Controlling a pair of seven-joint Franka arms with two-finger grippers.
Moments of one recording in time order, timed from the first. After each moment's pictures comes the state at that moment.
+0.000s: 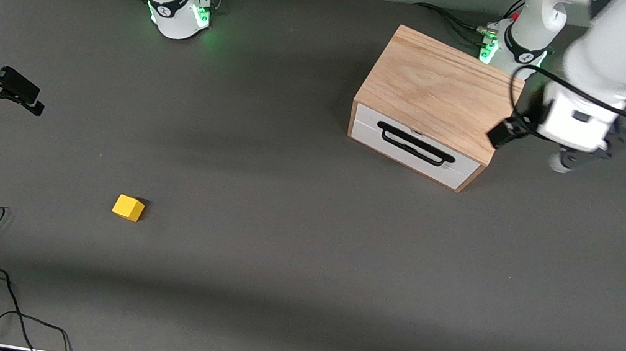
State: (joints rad) left arm -0.10 -0.02 -0.31 -1.65 -0.02 1.53 -1.02; right arm 0.01 0.03 -0.03 -1.60 0.05 1.67 0.02
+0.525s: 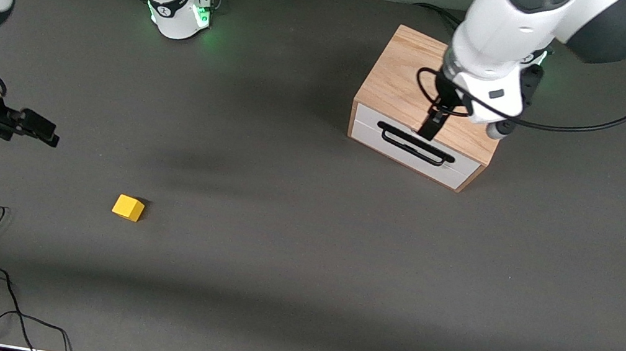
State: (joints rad) left arm -0.18 0.08 -0.44 -1.60 -0.05 1.58 -1.82; right arm 0.01 0.17 -0.03 -1.60 0.05 1.76 0.02
